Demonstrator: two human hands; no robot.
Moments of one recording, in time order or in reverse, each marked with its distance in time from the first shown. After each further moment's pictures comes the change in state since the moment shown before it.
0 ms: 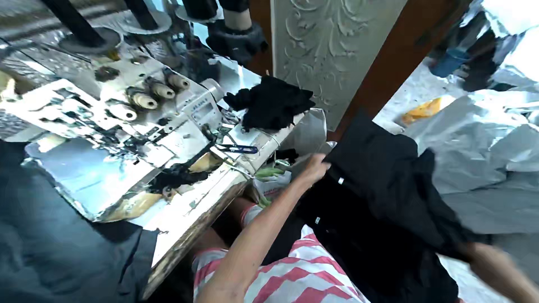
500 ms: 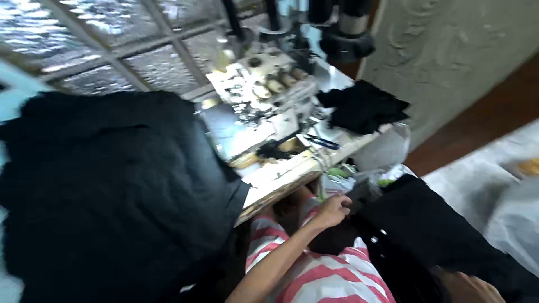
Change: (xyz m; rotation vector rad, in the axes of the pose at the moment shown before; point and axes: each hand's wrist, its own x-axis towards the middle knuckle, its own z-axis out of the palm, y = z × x) left_hand -0.122 -0.100 -0.034 -0.029 0.086 -0.134; right_hand 0.056 -0.147 0.021 -0.345 -0.272 -0.372
